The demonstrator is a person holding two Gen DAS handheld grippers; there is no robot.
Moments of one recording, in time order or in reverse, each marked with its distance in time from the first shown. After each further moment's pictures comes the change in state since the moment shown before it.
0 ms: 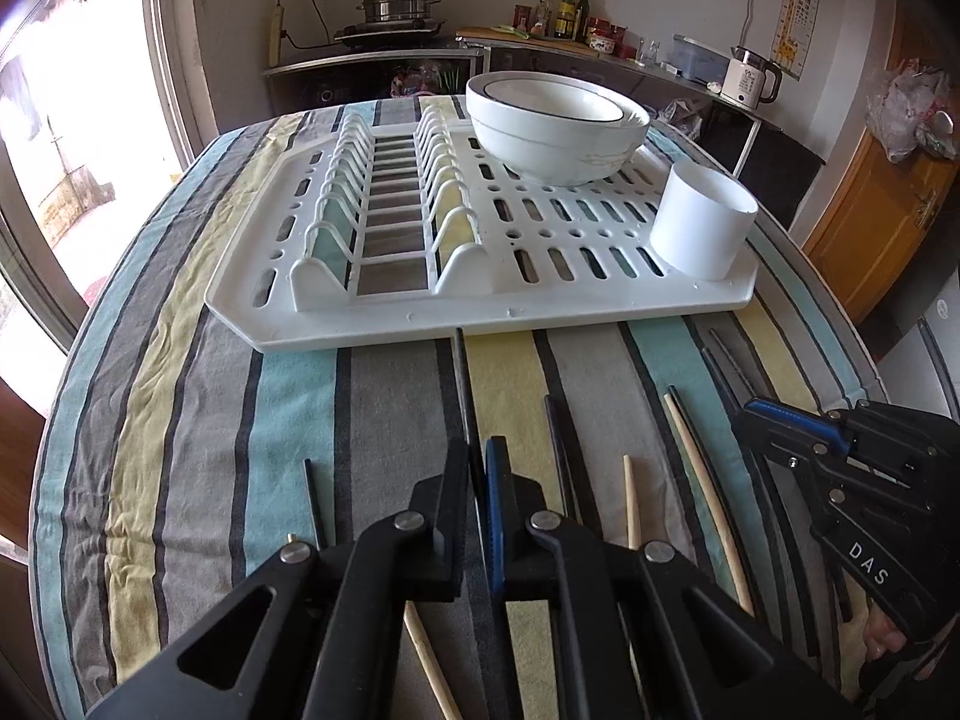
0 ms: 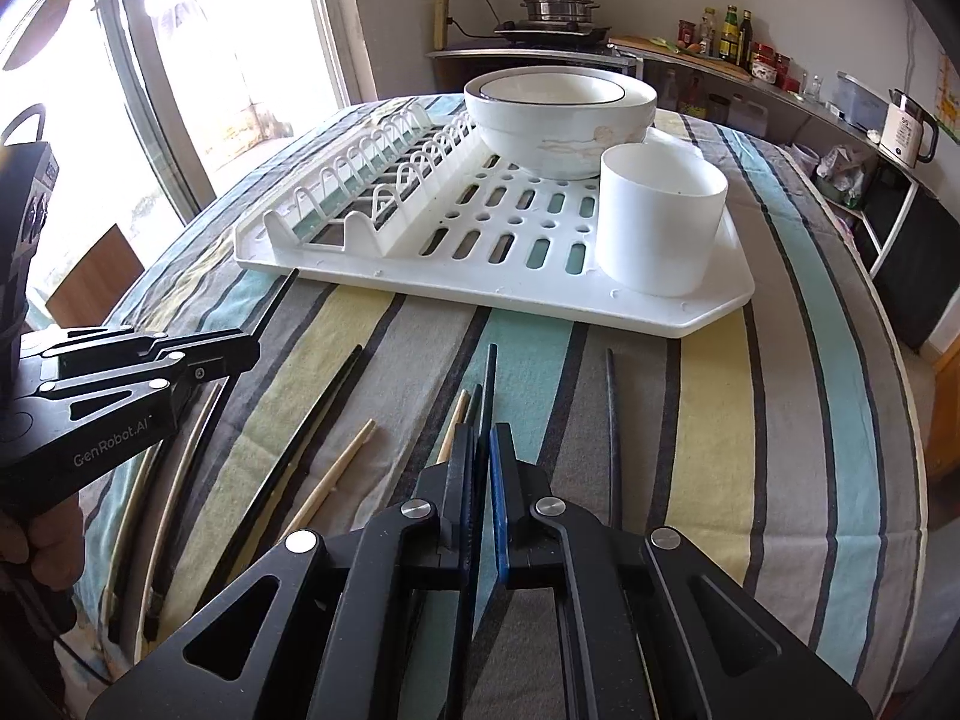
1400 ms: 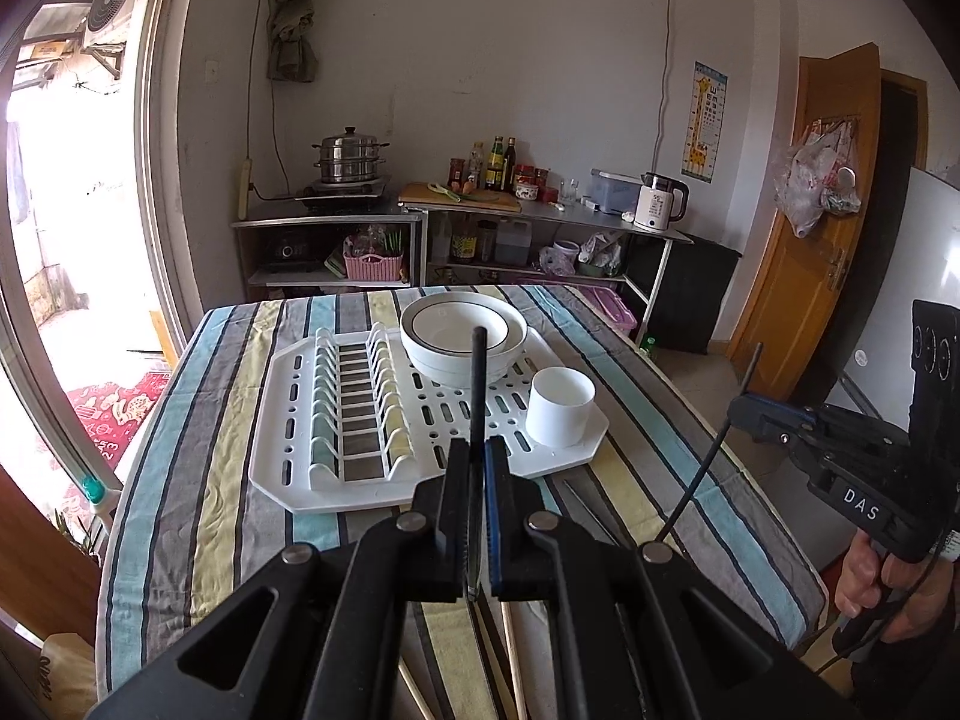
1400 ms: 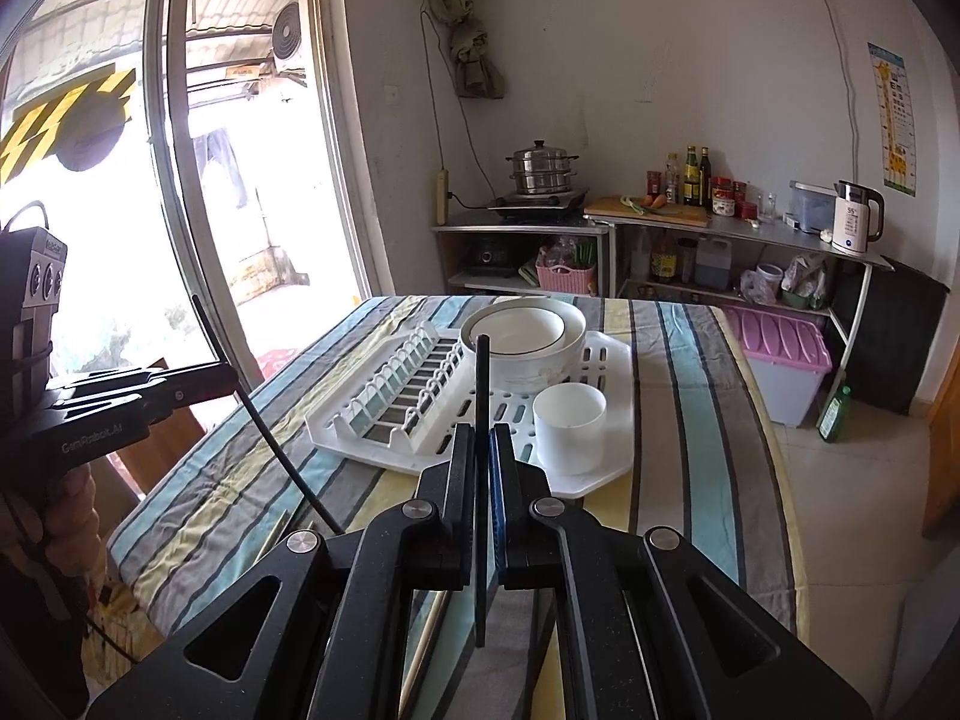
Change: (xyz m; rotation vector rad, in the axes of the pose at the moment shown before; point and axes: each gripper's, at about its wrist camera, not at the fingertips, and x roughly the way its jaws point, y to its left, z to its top) left arm -0.146 -0.019 0.037 0.067 -0.336 -0.128; right arm -0.146 -0.022 0.027 0.021 -0.385 0.002
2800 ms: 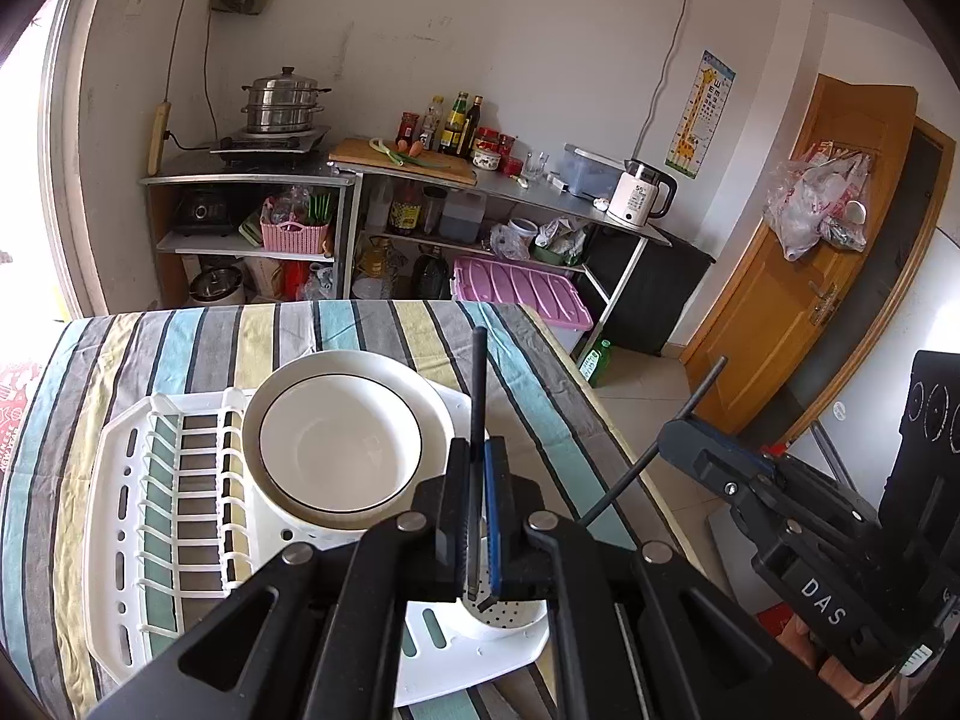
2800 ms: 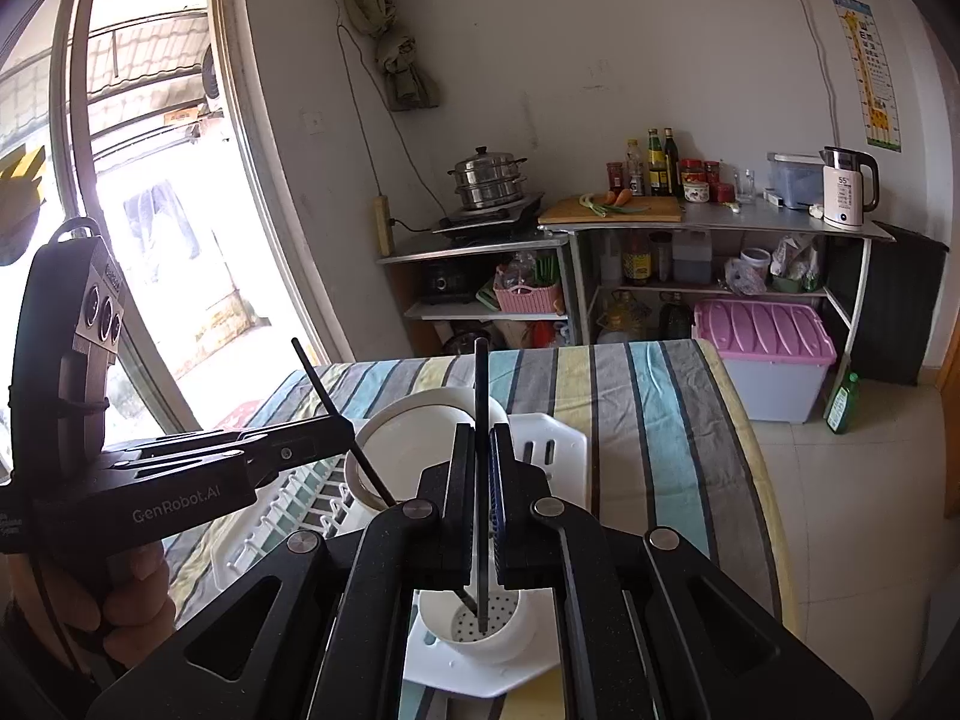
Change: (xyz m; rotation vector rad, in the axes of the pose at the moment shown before) left arm 0.179 -0.036 0.111 -0.091 0.116 -0.164; right arm 0.116 -0.086 0.077 0.141 0.000 -0.029
